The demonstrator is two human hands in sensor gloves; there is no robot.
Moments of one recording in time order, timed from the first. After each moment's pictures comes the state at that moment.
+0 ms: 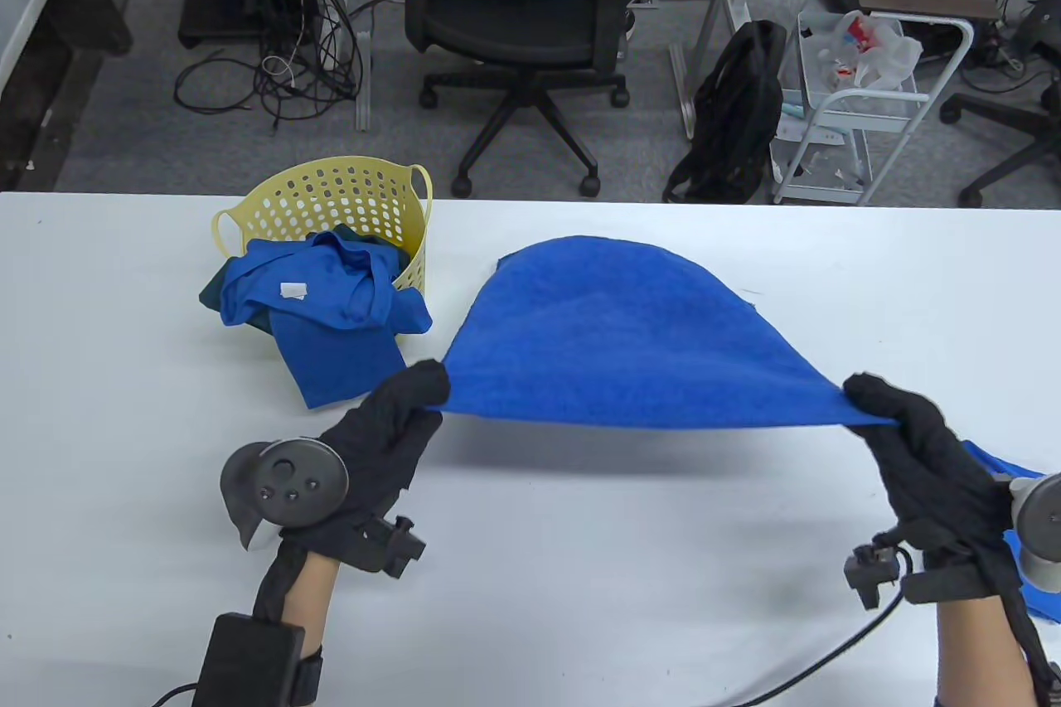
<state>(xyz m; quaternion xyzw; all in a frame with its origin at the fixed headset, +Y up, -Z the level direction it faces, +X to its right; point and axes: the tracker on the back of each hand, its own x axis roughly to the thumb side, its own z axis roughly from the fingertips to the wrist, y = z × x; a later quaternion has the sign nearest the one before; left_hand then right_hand) -0.195 -0.657 -0.193 0.09 -0.19 0.35 0.91 0.349 -0.655 -0.183 0.12 -0.07 0.86 0.48</state>
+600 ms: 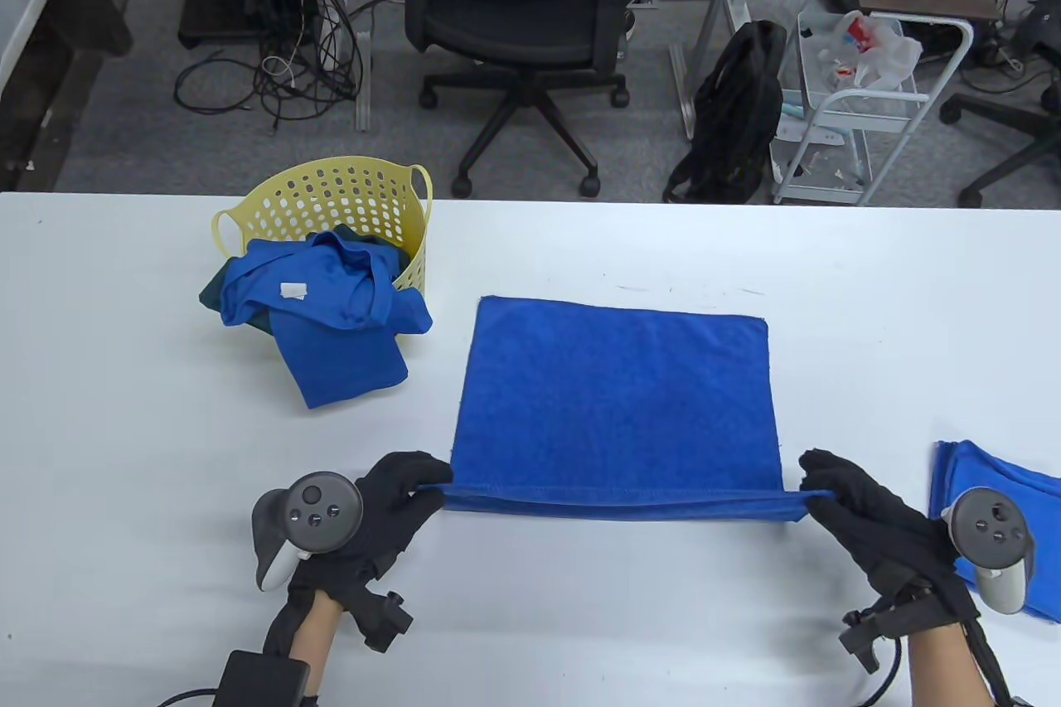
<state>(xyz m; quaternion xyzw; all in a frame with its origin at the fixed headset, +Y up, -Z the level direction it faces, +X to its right) -0.209 -0.744 -0.184 -0.06 -0.14 0.40 0.90 0.360 -0.740 -0.179 0.10 0.05 0.83 0.55</state>
